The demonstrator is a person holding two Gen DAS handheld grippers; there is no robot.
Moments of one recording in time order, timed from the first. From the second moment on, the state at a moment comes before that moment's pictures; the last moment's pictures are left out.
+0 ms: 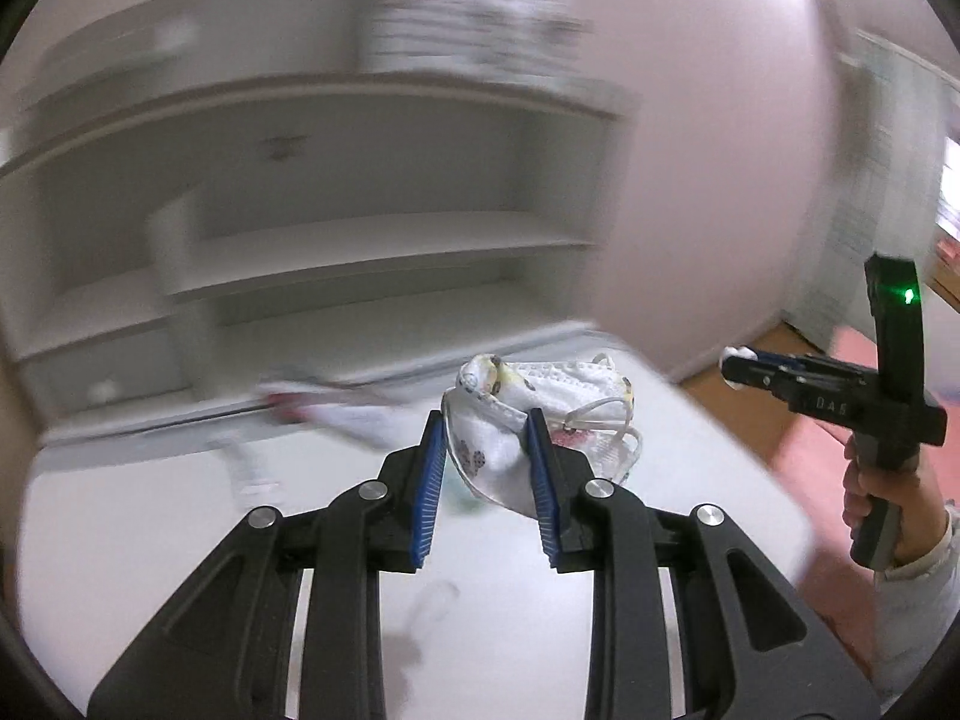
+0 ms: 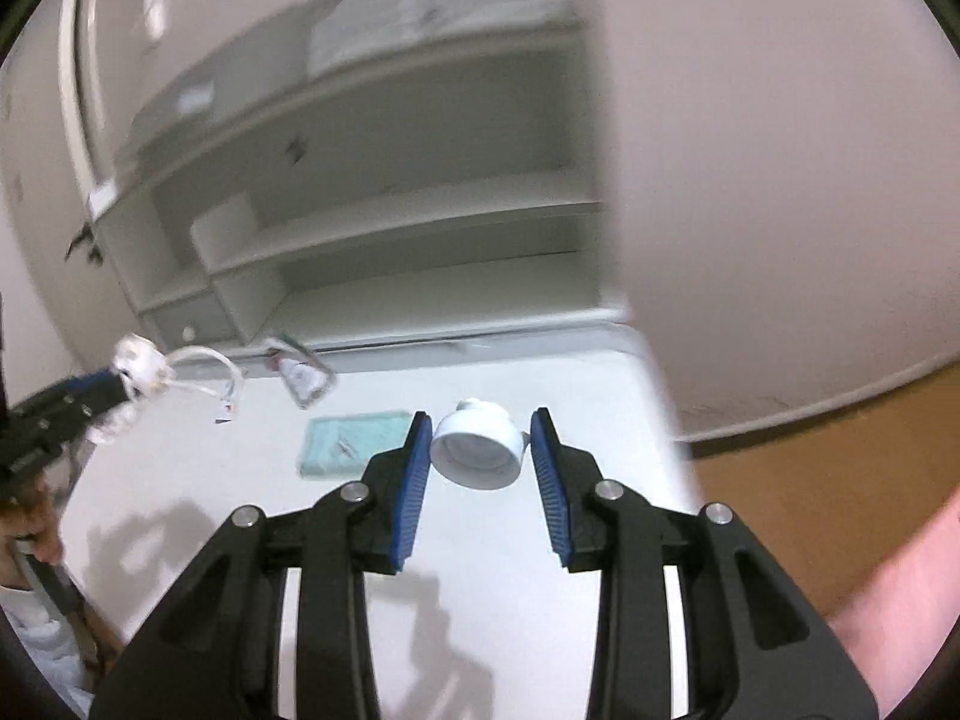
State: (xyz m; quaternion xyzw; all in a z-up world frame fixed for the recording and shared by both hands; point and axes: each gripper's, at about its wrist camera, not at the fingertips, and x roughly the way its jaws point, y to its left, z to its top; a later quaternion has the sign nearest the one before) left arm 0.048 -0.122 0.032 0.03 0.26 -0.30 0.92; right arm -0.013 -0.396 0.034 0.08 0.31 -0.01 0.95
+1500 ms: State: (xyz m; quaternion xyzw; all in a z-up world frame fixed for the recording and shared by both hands) left arm -0.186 -0.432 -0.257 0.33 0.32 -0.56 0.69; right arm -0.293 -0.595 -0.220 0.21 0.42 -0.48 0.74
